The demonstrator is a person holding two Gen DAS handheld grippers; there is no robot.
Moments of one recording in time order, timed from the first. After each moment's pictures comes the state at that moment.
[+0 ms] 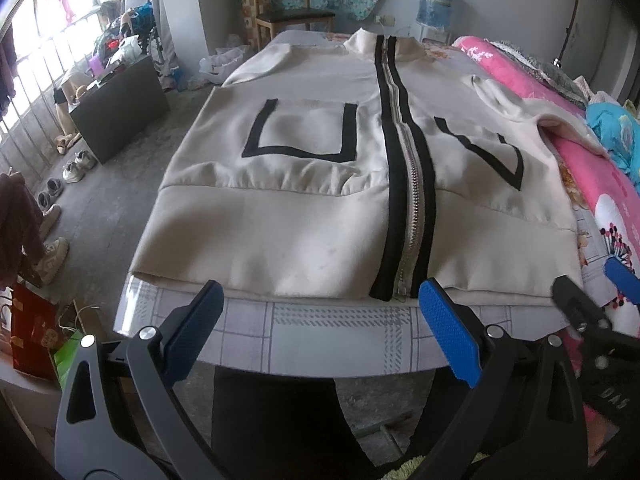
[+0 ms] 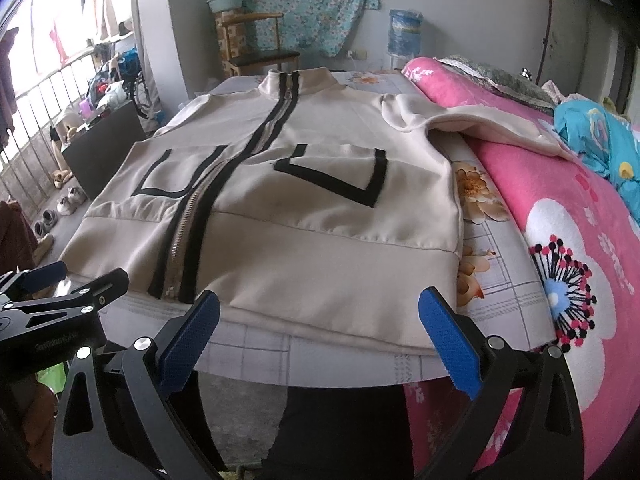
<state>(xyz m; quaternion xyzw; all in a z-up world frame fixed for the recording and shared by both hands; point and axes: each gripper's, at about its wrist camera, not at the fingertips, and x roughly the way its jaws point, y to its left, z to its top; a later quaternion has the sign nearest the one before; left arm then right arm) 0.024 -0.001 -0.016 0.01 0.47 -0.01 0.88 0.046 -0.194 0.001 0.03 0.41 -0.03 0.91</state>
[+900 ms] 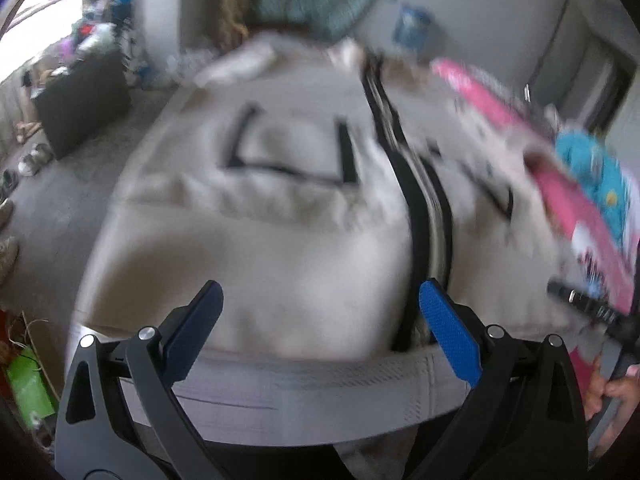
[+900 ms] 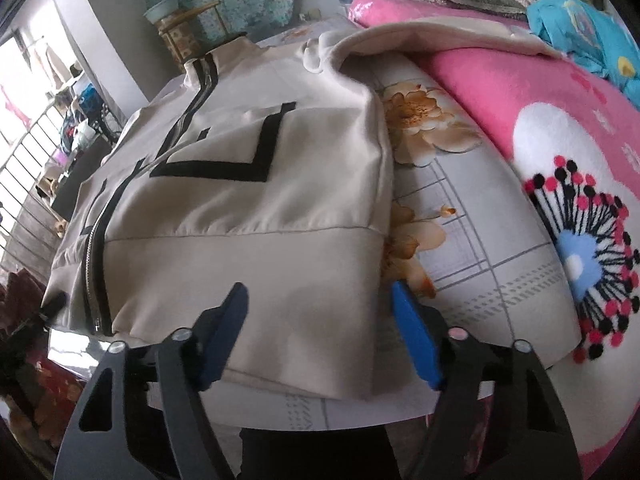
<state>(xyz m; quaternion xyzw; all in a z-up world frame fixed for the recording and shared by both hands) 0.060 0.047 -0.037 -0.08 0.42 -0.08 0.90 0.085 -0.296 -0.060 0.15 0.46 -0.04 0.87</state>
